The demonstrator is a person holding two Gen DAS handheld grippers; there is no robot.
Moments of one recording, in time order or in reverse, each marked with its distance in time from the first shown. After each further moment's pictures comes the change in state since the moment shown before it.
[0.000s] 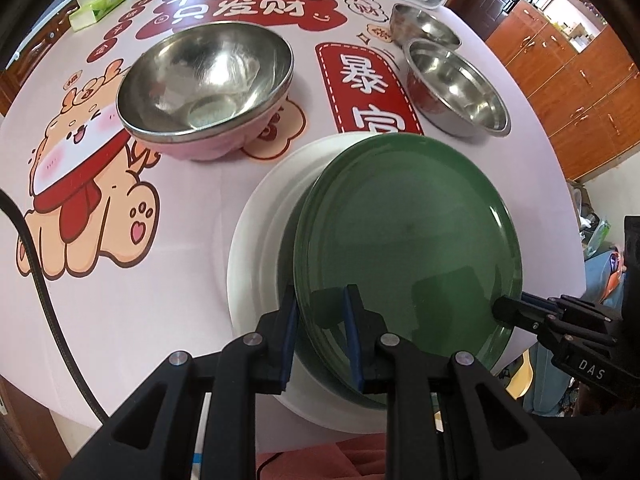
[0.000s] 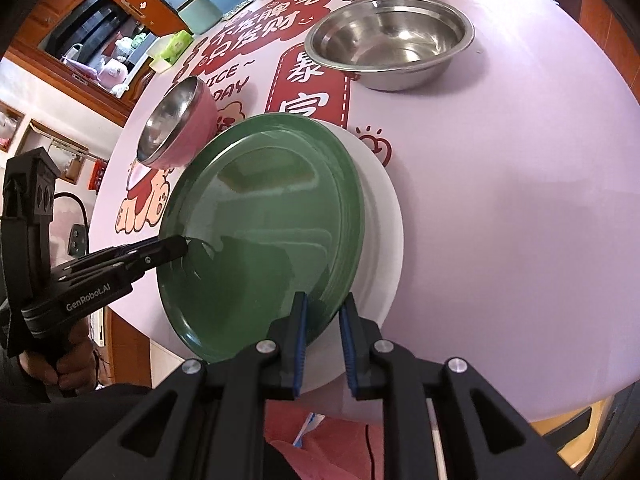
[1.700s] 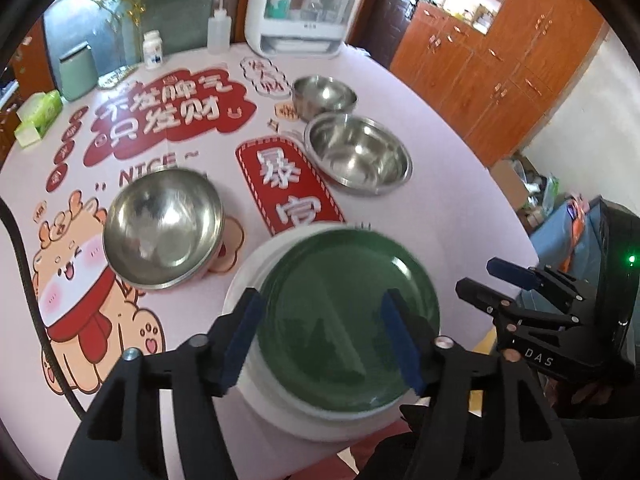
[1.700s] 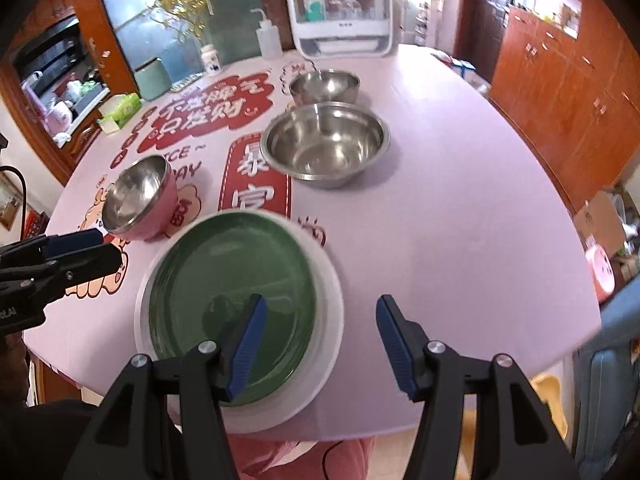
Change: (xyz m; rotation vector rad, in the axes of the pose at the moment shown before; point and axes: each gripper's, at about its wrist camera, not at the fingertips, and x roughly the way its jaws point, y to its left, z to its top) left arm -0.078 -0.027 0.030 0.281 -0.198 -0.140; right arm -0.063 0.034 -0.005 0.032 -0.315 -0.324
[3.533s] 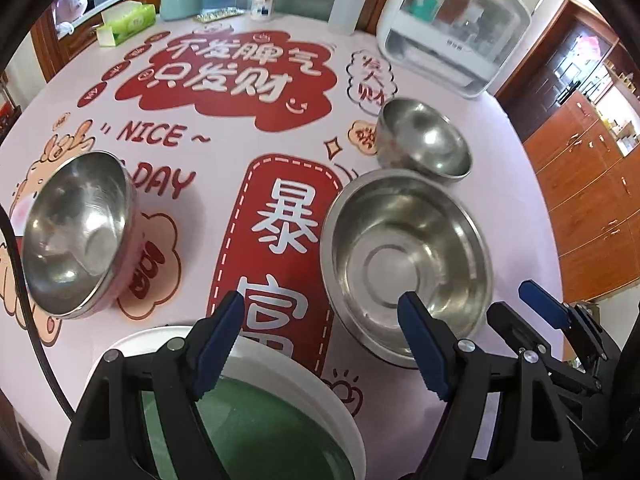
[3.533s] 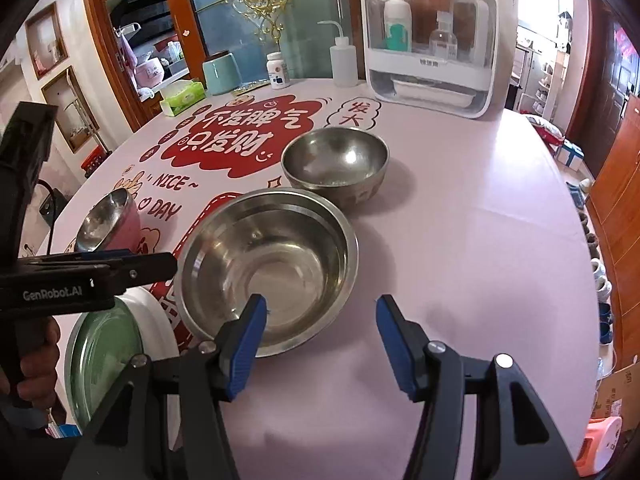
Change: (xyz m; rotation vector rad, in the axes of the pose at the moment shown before) left arm 0.149 -0.024 0.090 -0.520 -0.015 0.277; right arm 0.117 -0.094 0.144 -0.350 -0.047 0.277
